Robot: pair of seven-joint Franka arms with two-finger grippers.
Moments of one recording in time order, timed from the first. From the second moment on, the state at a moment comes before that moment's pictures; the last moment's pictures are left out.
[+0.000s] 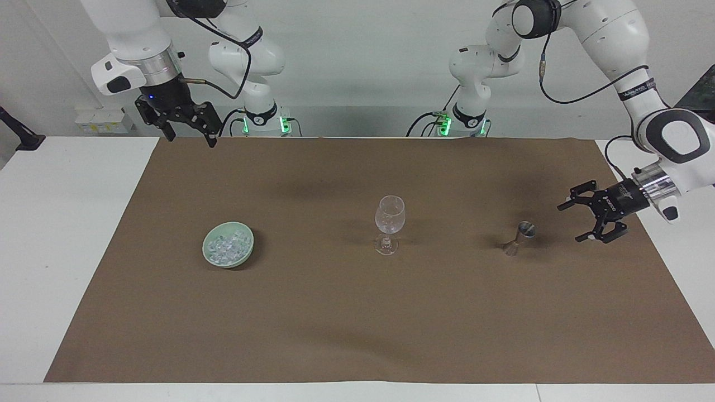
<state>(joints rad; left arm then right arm) 0.05 0.38 0.35 -1.73 -0.91 1.67 -0.97 -0.08 -0.02 0.10 -1.53 0.00 1.51 0.23</state>
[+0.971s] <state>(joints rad) 0.03 0.46 0.34 -1.89 -1.17 1.72 -0.76 -0.08 -0.02 0.10 -1.53 0.00 1.51 0.23</state>
